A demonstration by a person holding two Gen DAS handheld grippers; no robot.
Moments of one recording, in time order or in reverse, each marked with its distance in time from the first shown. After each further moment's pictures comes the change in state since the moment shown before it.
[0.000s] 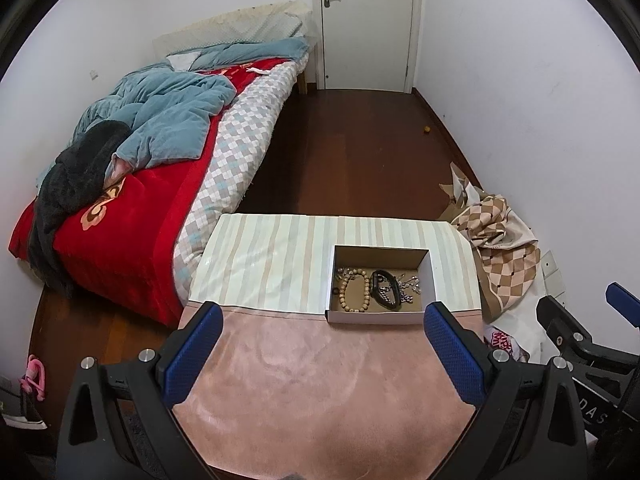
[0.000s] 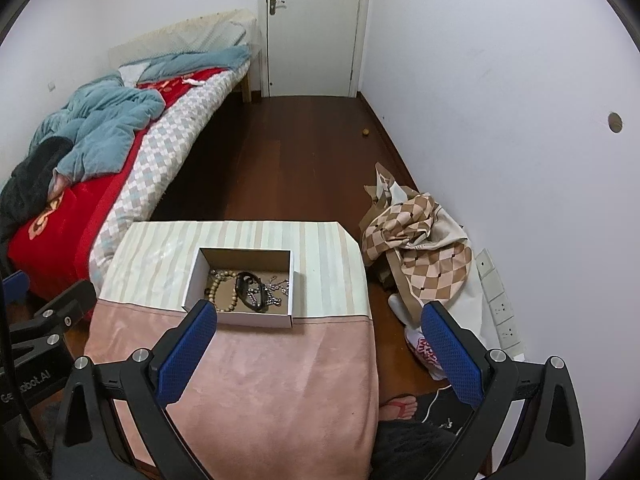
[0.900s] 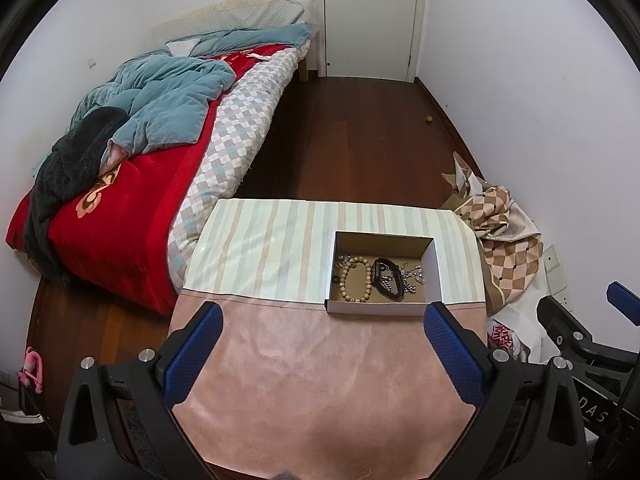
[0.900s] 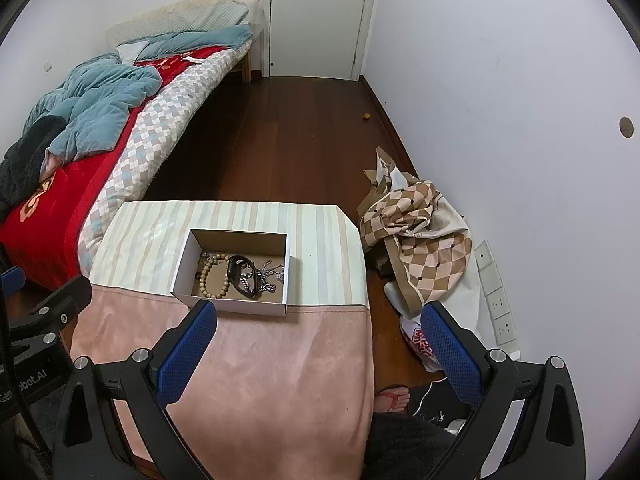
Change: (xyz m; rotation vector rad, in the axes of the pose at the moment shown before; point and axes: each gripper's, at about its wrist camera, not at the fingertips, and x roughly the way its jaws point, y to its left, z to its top) left arm 0.019 0.003 -0.004 -0.011 0.042 -0.009; right arm 0.018 0.007 -0.001 -0.024 0.055 -0.019
